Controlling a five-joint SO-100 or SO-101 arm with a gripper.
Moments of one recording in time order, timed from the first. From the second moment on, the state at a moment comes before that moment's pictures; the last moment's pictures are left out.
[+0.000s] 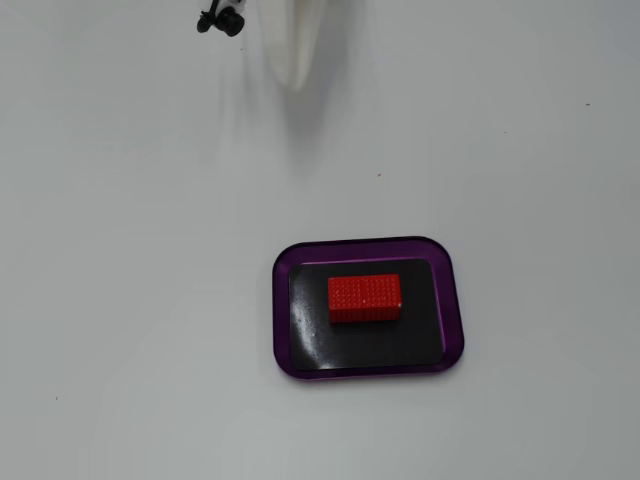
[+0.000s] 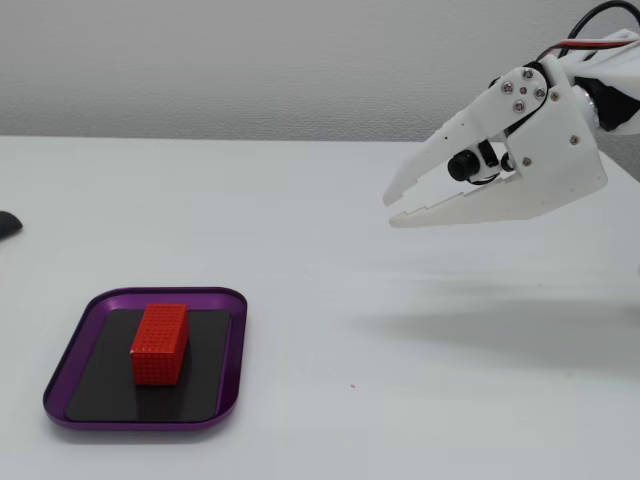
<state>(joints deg) 9.3 187.9 164.8 59.6 6.9</state>
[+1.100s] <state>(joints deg) 8.5 143.4 131.0 53.7 -0.9</state>
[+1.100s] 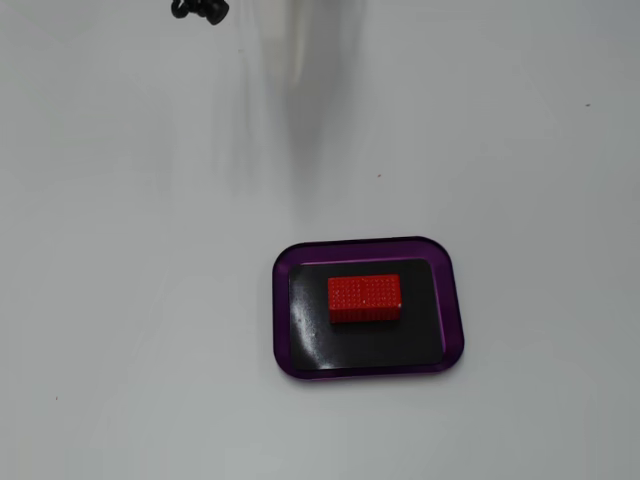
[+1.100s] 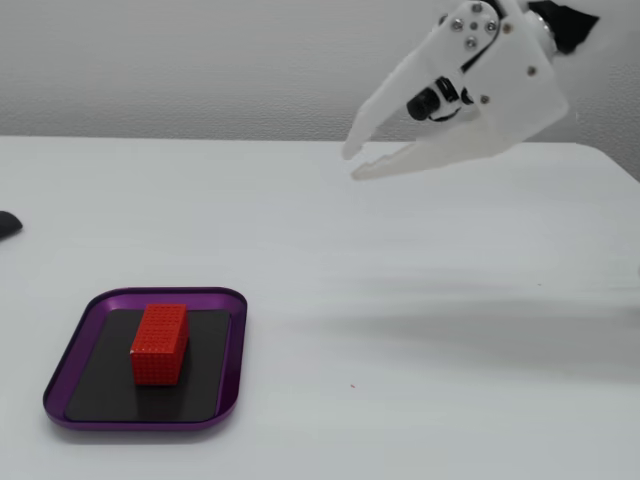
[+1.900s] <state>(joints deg) -0.4 68.6 58.3 81.4 -5.7</state>
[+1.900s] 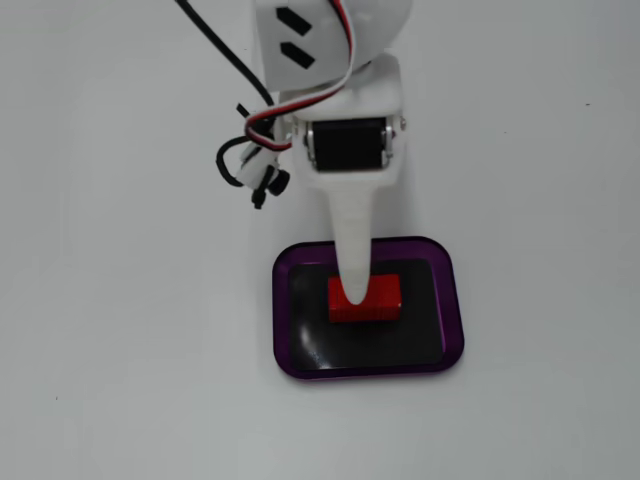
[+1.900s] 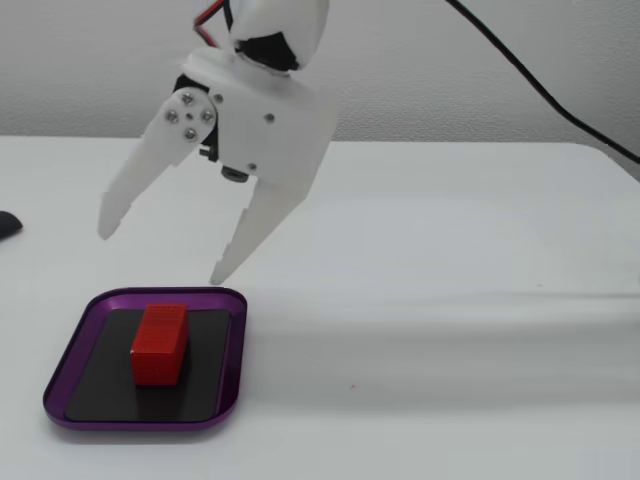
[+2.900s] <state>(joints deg) -0.8 55.8 55.8 77.5 -6.0</state>
